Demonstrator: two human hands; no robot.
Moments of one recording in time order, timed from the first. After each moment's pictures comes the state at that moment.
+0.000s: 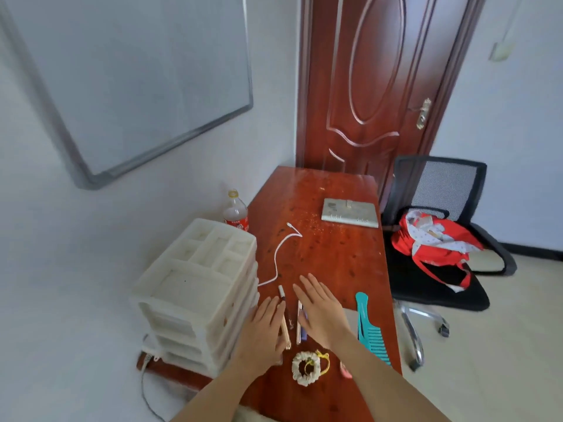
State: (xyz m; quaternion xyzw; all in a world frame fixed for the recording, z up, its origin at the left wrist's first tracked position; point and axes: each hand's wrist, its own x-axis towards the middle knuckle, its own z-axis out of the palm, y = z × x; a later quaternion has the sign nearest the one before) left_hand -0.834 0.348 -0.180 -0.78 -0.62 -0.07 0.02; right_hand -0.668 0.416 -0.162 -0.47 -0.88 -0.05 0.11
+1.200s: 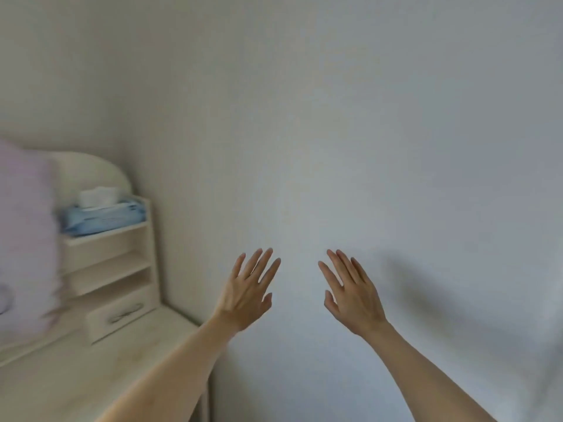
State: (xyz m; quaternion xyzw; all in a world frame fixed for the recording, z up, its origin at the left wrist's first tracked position) left_hand -0.909 -0.490 0.035 -0.04 -0.93 0.17 0.32; right_hand -1.003 -0.263 0.036 0.40 -0.83 0.04 0.40
